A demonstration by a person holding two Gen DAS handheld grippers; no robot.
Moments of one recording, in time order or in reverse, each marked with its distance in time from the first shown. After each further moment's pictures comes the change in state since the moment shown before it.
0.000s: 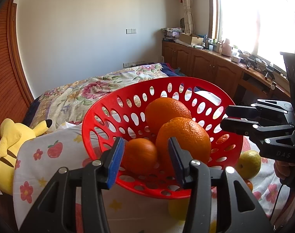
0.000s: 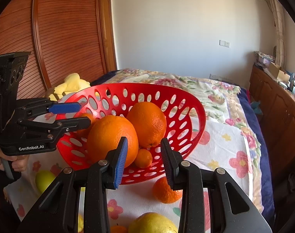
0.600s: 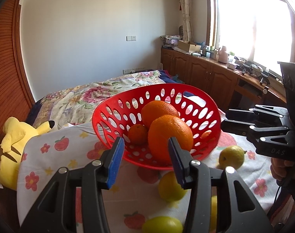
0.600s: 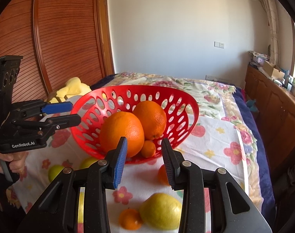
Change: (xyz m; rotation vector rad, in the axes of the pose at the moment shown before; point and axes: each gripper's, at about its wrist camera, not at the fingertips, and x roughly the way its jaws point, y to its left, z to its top) left arm -0.056 -0.009 -0.014 -0.009 -0.056 -0.012; right arm -0.041 0.016 -0.014 0.031 -0.027 -0.027
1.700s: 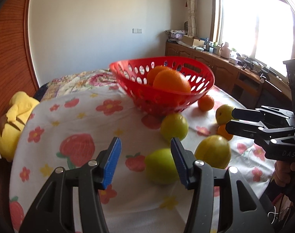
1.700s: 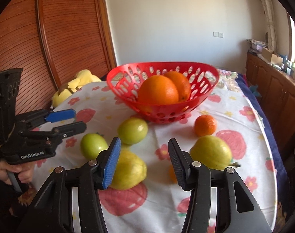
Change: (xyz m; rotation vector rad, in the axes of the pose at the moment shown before) left arm -0.037 0.004 -0.091 -0.053 0.050 0.021; right arm -0.022 0.066 -0.062 0.063 0.042 0.028
